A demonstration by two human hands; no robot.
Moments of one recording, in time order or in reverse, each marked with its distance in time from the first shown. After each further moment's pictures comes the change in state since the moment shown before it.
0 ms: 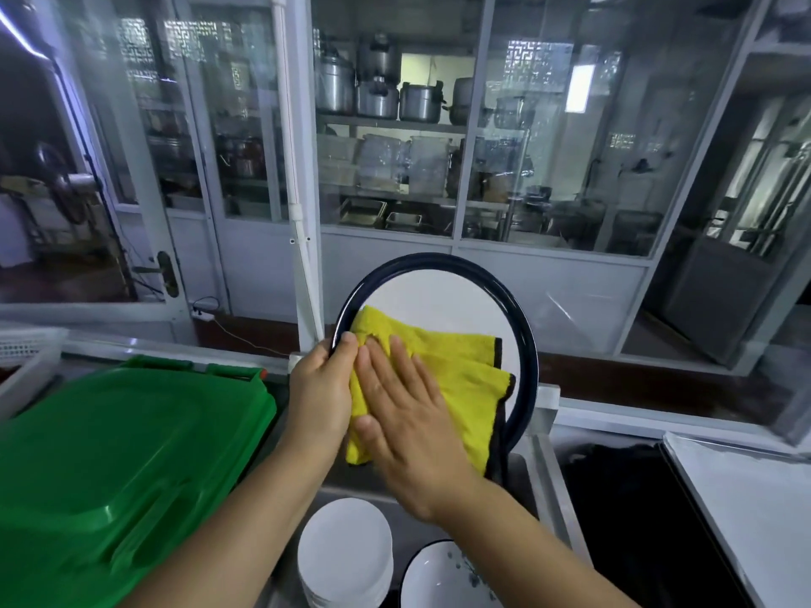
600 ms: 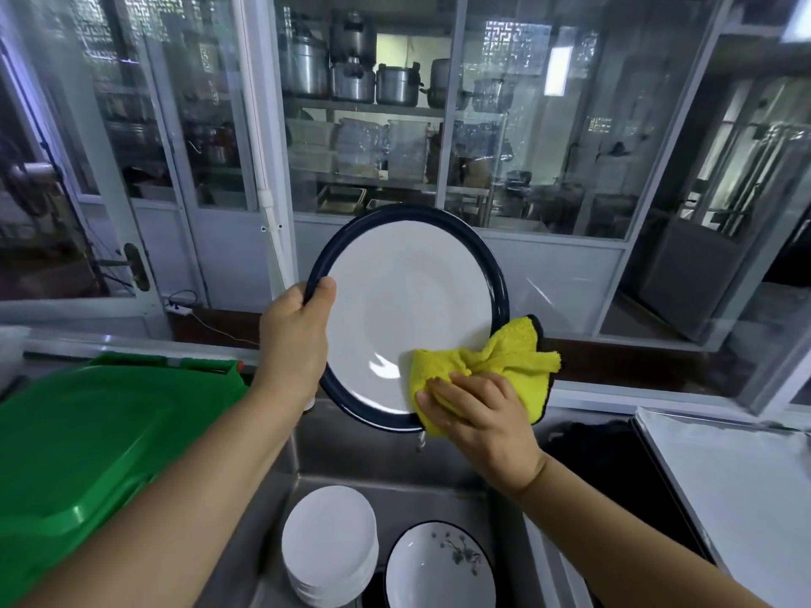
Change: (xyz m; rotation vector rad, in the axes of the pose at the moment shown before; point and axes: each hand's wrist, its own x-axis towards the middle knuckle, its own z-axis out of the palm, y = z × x) left_hand 0.023 0.024 0.019 0.048 0.016 0.089; right_hand -0.060 0.110 -0.002 -0.390 0.410 -0.331
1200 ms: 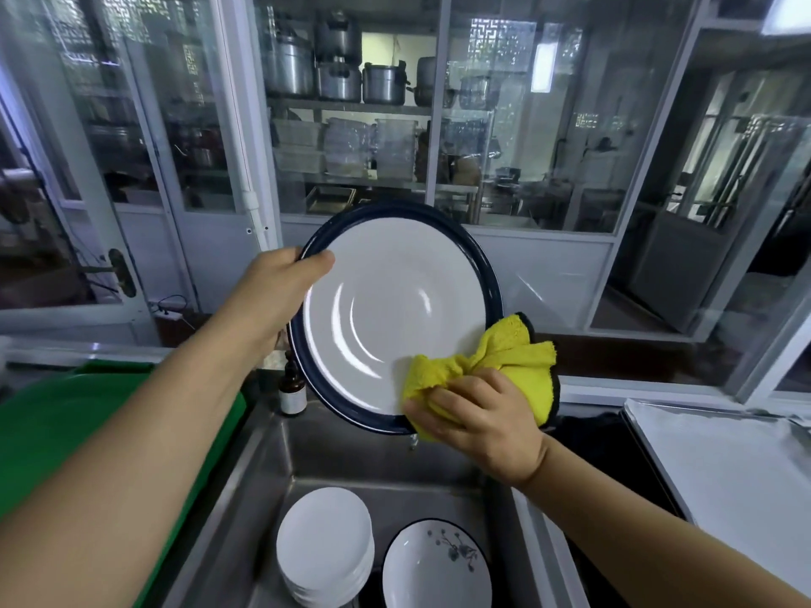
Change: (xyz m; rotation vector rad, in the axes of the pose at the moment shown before) left_hand 0.030 0.043 -0.006 0.174 -0.294 -0.088; right_hand 0.017 0.010 -0.019 -0.053 0.117 -0.210
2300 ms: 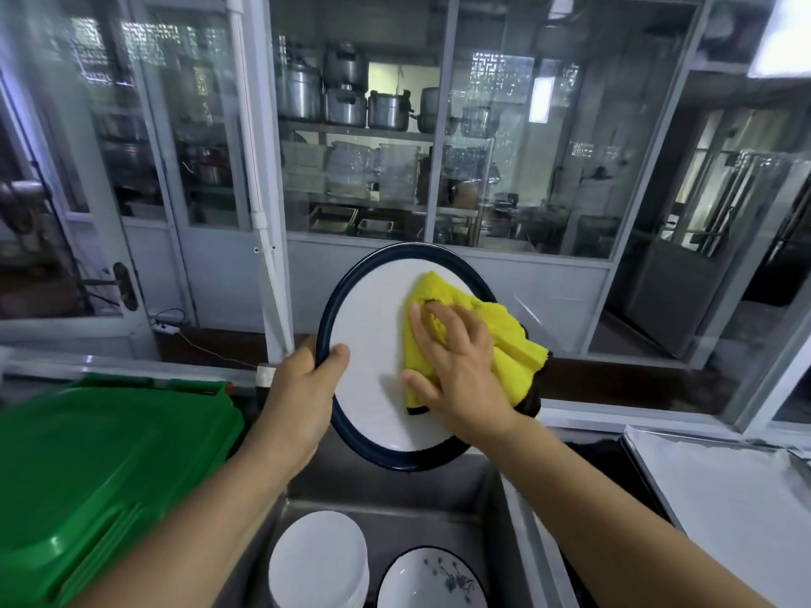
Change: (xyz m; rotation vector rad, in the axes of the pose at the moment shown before) left_hand -0.052 -0.052 0.023 -0.175 0.054 -0.004; right_hand 0.056 0.017 0.022 0.187 -0.374 0.625
